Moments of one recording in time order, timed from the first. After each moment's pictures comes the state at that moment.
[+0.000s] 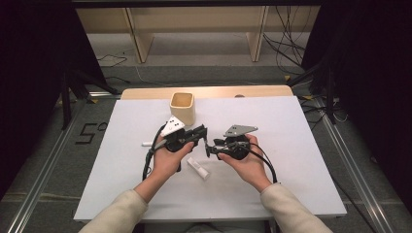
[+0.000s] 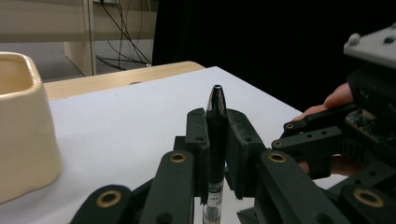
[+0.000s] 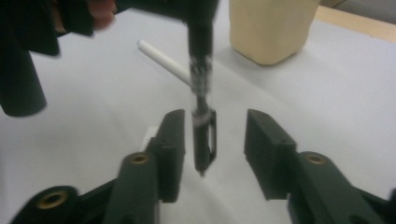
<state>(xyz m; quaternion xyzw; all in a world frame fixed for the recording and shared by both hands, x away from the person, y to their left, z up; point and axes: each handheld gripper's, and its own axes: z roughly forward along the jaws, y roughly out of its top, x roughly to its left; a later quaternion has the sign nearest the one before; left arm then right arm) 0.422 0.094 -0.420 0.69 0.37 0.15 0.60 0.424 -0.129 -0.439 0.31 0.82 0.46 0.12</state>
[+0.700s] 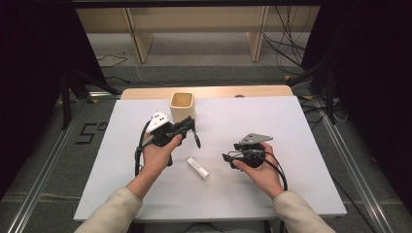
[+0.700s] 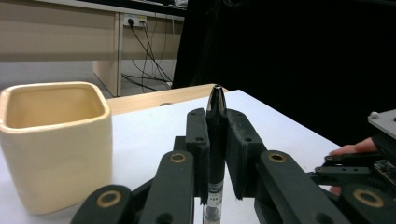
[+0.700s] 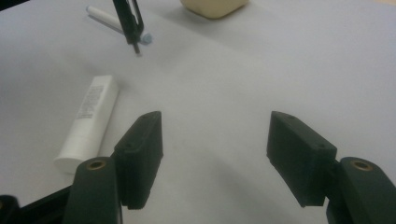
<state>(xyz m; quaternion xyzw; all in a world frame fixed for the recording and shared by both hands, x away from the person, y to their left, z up) 0.426 0.123 -0.406 0.66 0.39 0.19 0.61 0.411 -0.173 -0.466 0.37 0.81 0.43 0.15</state>
